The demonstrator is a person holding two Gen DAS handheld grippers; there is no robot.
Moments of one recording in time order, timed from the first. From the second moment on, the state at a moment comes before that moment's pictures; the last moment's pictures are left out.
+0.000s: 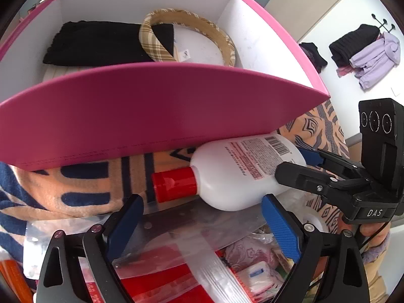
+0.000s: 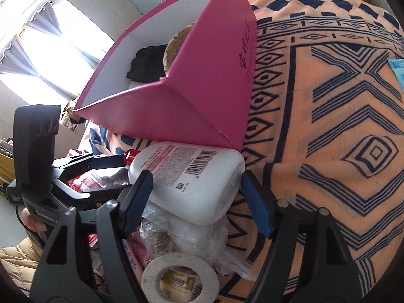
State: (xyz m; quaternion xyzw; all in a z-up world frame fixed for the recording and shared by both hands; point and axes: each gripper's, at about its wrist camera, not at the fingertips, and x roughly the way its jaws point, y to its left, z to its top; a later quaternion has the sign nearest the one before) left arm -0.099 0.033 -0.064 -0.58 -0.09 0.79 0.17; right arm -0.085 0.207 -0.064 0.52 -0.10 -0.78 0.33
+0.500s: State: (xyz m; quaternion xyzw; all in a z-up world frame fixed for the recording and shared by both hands) left arm -0.092 0.036 -0.060 -0.57 -0.08 0.80 0.17; right arm -0.070 0.205 -0.059 0.49 -0.09 -0.80 0.34
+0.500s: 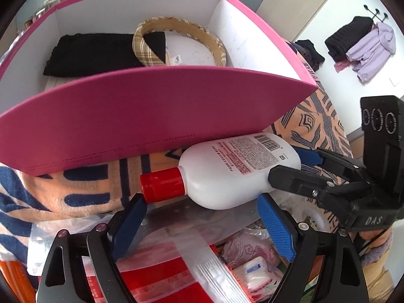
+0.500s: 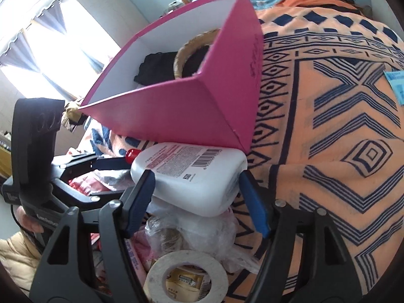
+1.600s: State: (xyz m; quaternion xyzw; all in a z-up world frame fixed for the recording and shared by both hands) left arm -0.080 0.034 -0.037 -0.53 -0.04 0.83 0.16; right arm -0.057 0.200 -0.048 0.47 -0.06 -0.81 0.33
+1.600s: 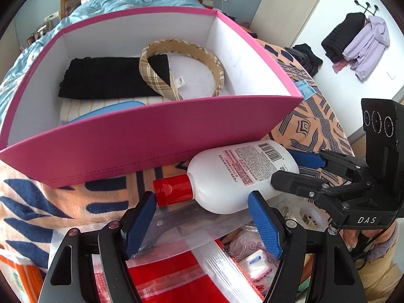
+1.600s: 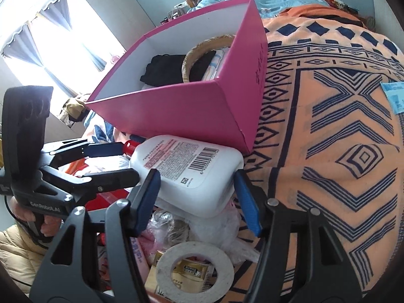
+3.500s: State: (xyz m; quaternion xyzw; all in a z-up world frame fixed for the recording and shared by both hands) left arm -0.056 0.007 0.064 -0.41 -0.02 0.90 0.15; right arm -0.035 0.178 0.051 0.34 -0.03 -0.87 0.36
